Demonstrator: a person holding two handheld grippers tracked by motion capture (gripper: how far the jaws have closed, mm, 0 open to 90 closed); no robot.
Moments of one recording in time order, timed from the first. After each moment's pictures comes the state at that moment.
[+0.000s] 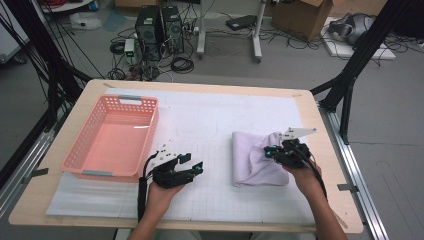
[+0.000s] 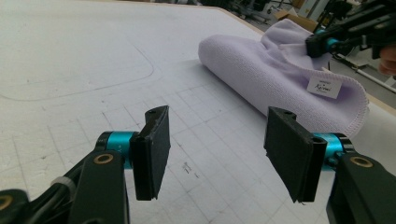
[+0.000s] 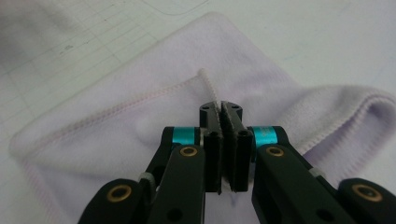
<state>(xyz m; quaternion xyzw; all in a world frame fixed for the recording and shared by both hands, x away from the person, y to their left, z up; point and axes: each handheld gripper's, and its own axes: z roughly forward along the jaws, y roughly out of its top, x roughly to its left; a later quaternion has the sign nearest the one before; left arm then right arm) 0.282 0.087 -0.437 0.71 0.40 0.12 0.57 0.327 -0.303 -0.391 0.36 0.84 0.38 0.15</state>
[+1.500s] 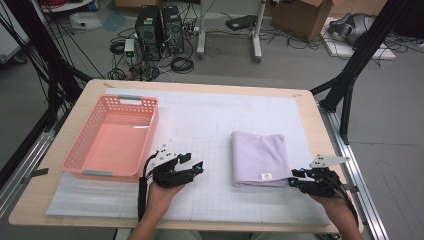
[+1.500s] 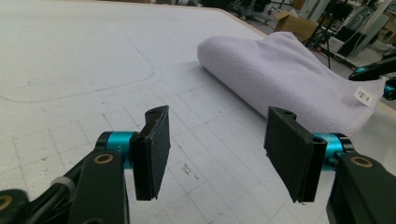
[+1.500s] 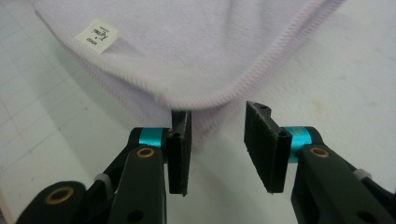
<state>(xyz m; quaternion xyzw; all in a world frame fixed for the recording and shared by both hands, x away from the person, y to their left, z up) 0.282 0.086 -0.437 0.71 0.40 0.13 0.57 0.266 -0.375 -0.418 0.38 0.84 0.38 0.12</state>
